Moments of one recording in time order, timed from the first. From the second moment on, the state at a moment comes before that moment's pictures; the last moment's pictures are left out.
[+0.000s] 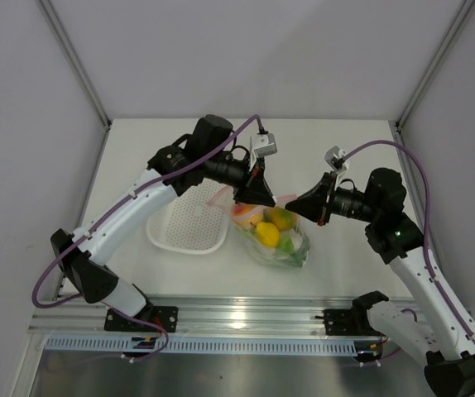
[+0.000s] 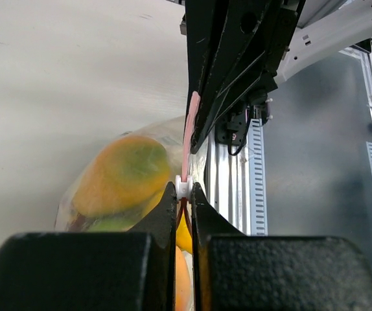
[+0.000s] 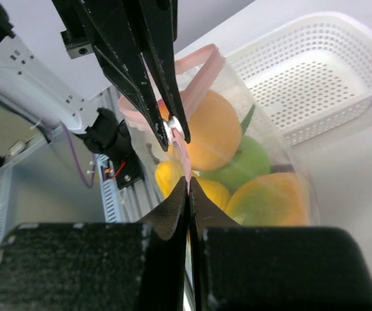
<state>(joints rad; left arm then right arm) -0.73 1.52 1.65 -0.72 0.84 0.11 0.37 0.84 0.90 -0.18 -0.84 0.30</state>
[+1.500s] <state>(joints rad) -0.73 1.46 1.64 -0.75 0.66 0.09 0.42 1.01 1.15 -0.49 -0.63 0.18</state>
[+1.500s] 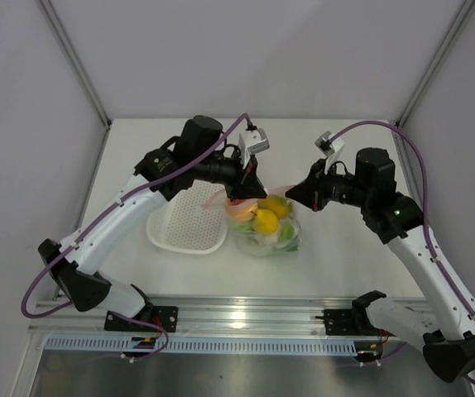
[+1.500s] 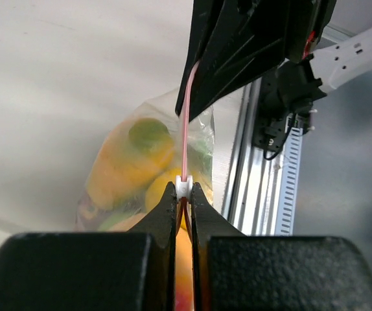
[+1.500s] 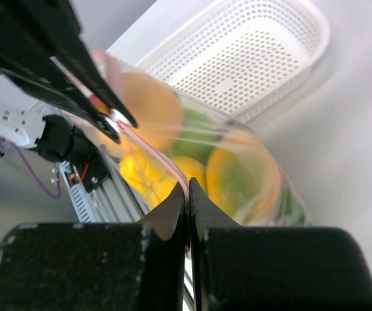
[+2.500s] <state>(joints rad) -0.72 1.41 1.63 -0.85 0.73 0.11 0.56 1.16 1.36 -0.66 -0.76 0.03</state>
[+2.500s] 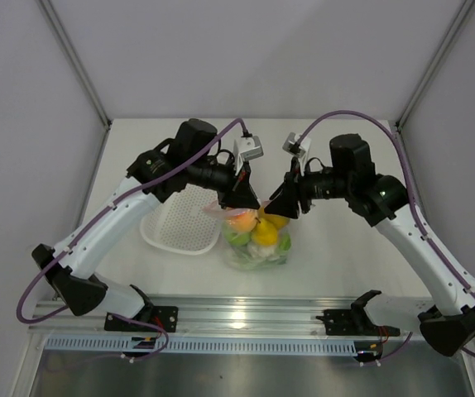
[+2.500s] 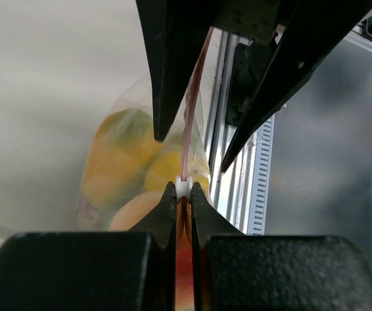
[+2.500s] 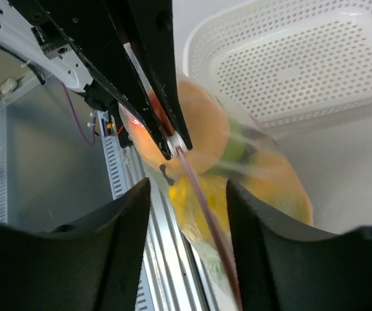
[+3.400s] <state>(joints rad) -0.72 1.34 1.51 -0.68 0.58 0.05 0.57 1.08 1.22 -0.59 -0.34 0.17</state>
